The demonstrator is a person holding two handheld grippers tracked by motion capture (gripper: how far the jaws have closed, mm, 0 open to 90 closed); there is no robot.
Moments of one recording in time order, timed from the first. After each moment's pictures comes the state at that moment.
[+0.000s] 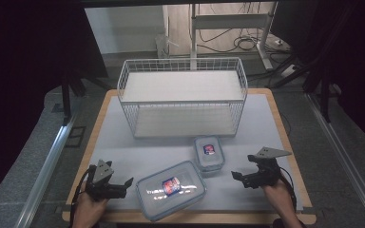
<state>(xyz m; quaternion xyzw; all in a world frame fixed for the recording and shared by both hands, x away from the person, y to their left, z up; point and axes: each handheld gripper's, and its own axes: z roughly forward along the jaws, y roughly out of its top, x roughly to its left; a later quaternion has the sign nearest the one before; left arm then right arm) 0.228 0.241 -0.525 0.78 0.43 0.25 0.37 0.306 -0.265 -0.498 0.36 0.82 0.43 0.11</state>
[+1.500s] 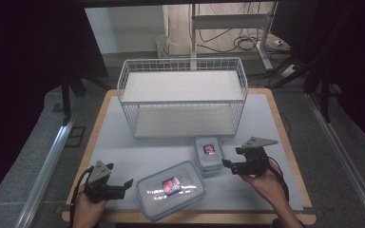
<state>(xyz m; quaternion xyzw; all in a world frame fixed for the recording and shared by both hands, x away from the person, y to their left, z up) 0.226 0.247 -0.526 0.78 0.44 0.21 0.40 0.323 -0.227 -0.475 0.37 0.83 0.41 0.13</state>
